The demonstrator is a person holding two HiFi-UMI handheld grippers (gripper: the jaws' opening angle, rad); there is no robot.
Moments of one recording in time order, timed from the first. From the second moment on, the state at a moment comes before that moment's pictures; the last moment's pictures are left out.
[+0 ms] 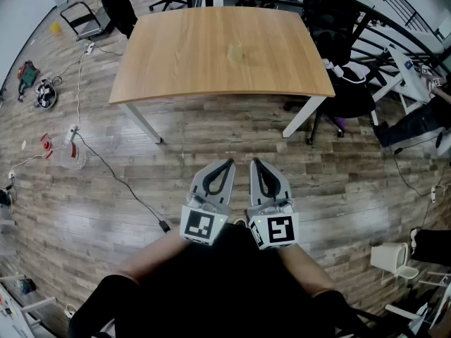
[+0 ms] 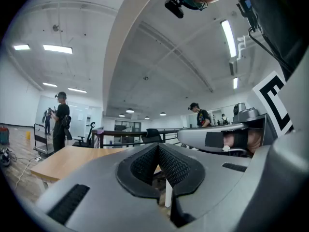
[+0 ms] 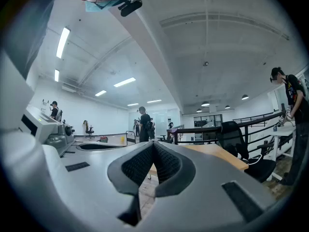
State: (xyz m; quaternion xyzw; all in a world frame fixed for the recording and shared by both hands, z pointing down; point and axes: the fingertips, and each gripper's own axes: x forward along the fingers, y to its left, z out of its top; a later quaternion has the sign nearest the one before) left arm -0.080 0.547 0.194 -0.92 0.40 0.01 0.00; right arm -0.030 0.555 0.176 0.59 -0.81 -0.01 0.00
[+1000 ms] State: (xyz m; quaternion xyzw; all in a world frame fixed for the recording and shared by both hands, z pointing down) left arm -0.030 0.462 0.228 -0.89 0.46 0.00 -0.01; right arm 0.064 0.464 0.227 0.60 -0.80 0.03 0.00
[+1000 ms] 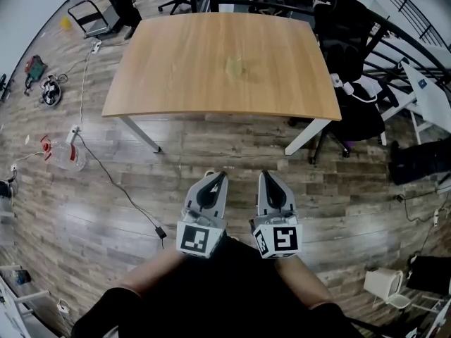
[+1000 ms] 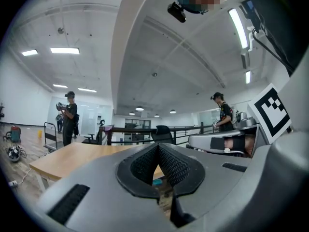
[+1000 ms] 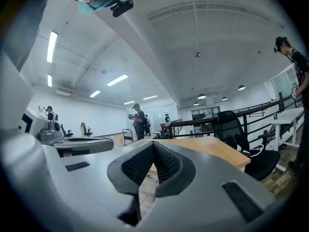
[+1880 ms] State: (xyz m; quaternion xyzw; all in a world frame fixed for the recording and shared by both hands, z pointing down) left arm -0.057 -0.012 0.303 -0.89 0.44 -0.05 -0.05; right arm 0.055 -0.009 0.285 0.60 -0.80 0.07 0.04
